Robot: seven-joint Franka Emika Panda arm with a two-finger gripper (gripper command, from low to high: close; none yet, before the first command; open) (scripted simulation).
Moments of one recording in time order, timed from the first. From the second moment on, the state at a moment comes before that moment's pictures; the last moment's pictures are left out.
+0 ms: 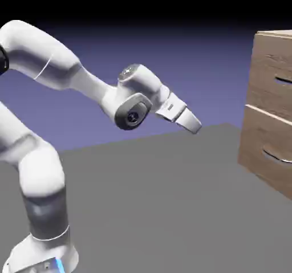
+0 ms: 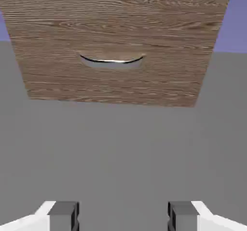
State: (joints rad) arm 0.03 -0.54 -0.02 -2.78 0.05 3.04 0.73
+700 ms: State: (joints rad) arm 0.26 -0.05 -0.36 -2.21 0.97 3.02 0.60
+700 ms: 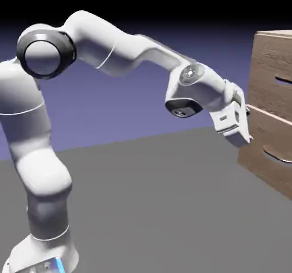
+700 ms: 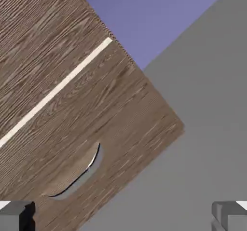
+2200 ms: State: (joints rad) arm 0.70 0.96 -1.07 -1.04 2.73 2.98 0.43
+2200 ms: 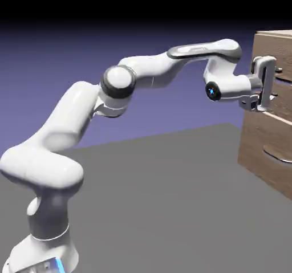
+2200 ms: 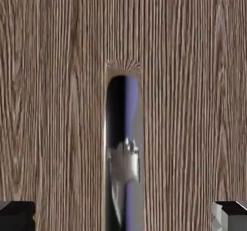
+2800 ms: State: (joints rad) arm 0.54 1.29 -1.31 -0.69 2.34 3.02 1.21
